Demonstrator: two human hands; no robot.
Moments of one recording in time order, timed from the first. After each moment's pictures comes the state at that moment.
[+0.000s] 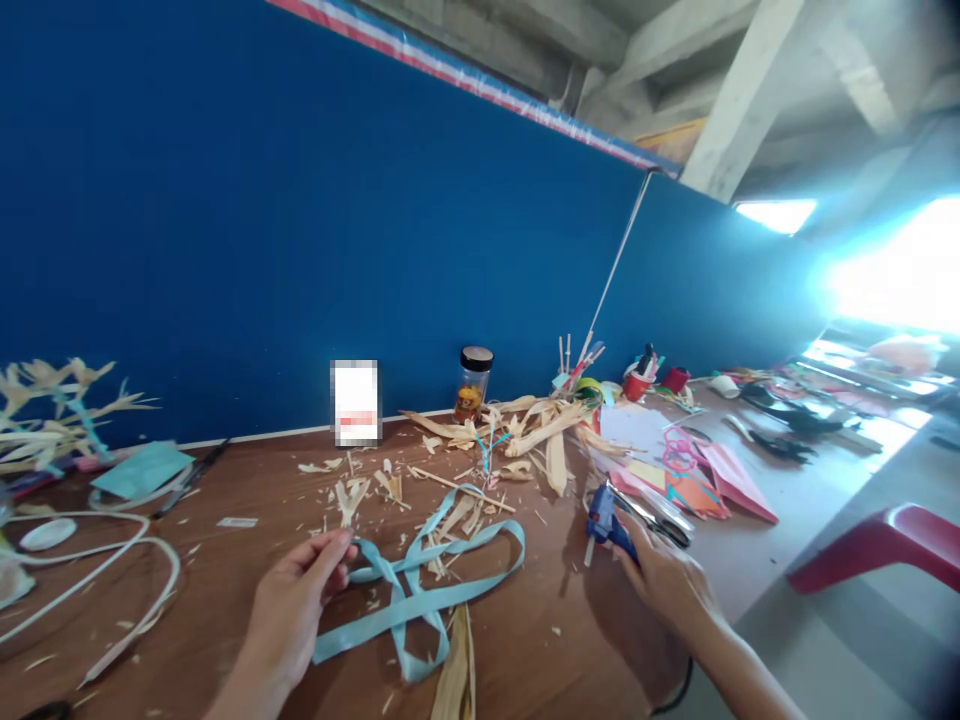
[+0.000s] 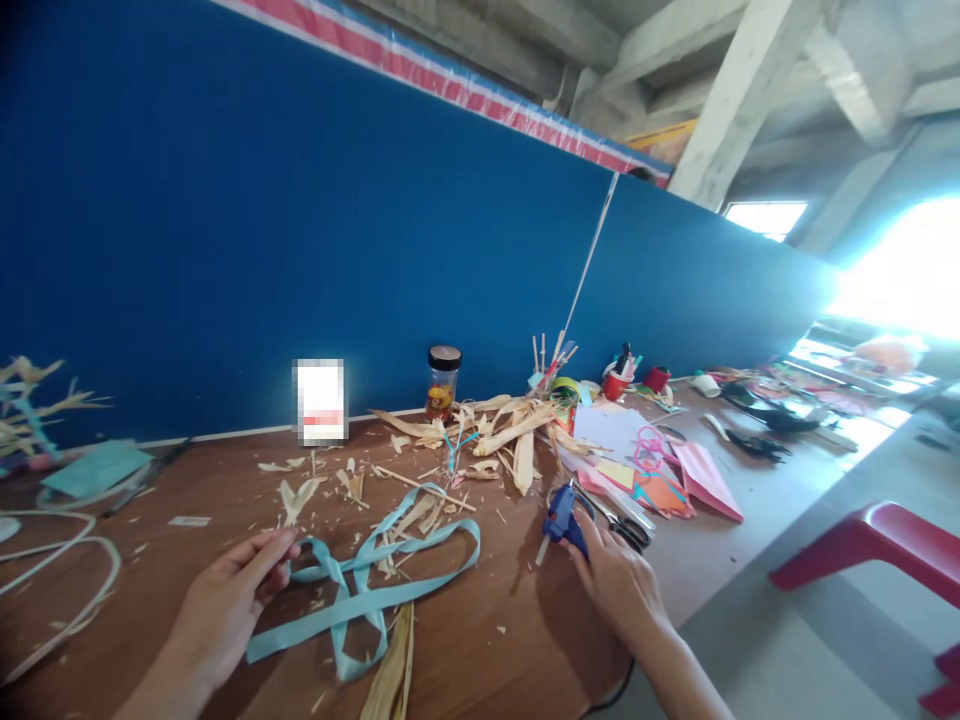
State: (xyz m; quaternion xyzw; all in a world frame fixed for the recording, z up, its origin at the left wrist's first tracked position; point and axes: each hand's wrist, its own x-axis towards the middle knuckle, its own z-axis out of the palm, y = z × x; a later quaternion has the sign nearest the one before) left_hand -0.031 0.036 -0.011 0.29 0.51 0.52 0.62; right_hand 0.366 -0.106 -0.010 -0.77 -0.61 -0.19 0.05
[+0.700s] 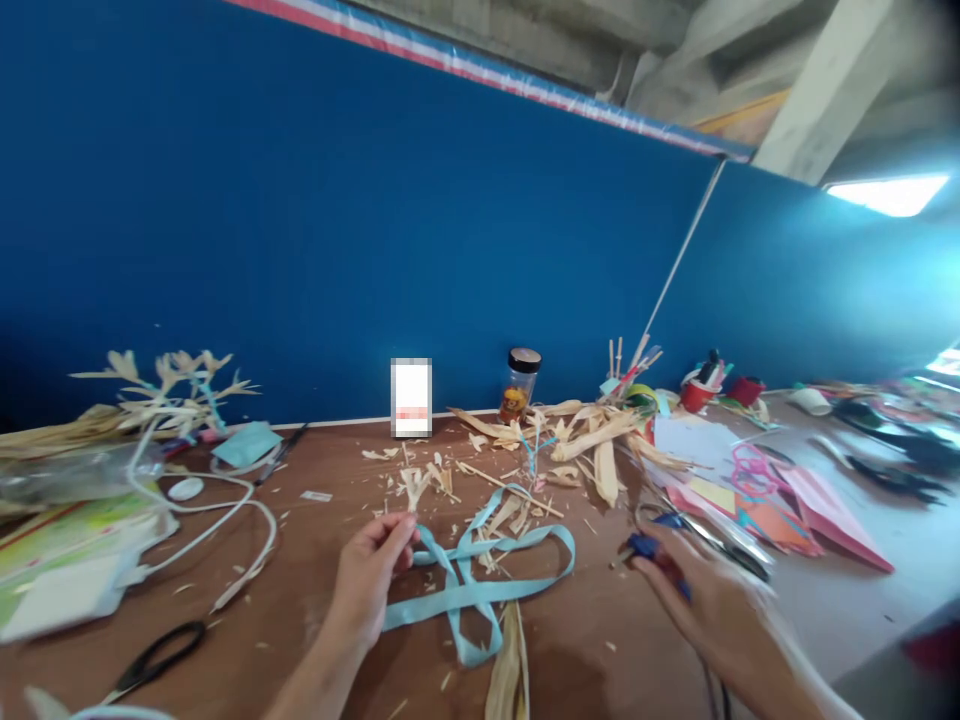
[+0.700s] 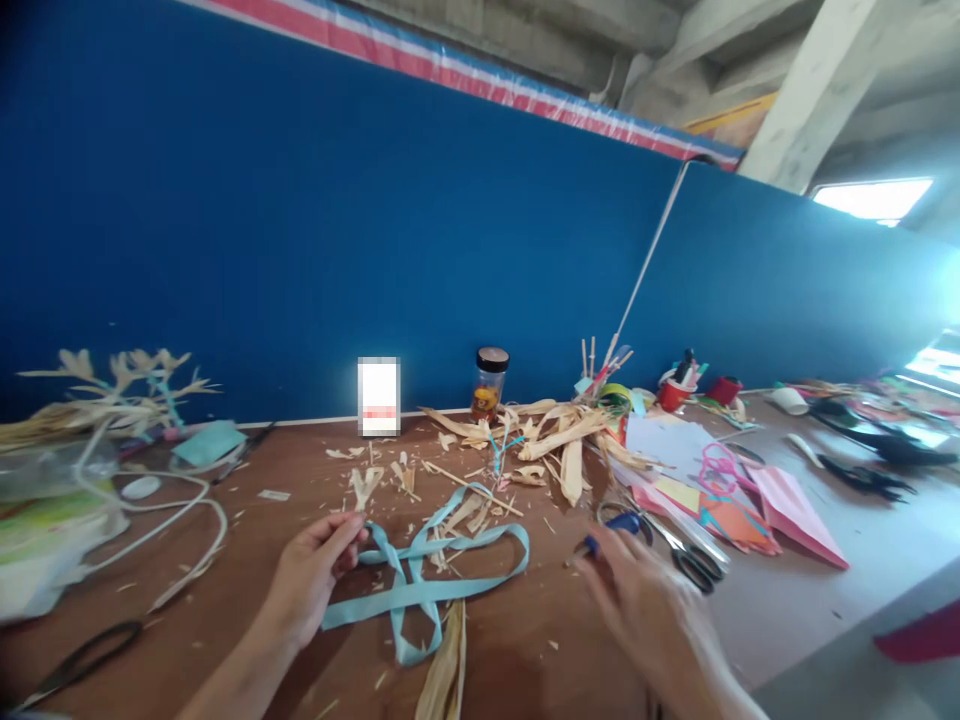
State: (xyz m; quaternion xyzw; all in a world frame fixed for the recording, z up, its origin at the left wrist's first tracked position) left_hand -0.026 0.029 -0.010 0.34 0.47 0.54 0.61; right_hand 0.285 -0.096 0.054 -0.74 -0.64 -0.10 0.18
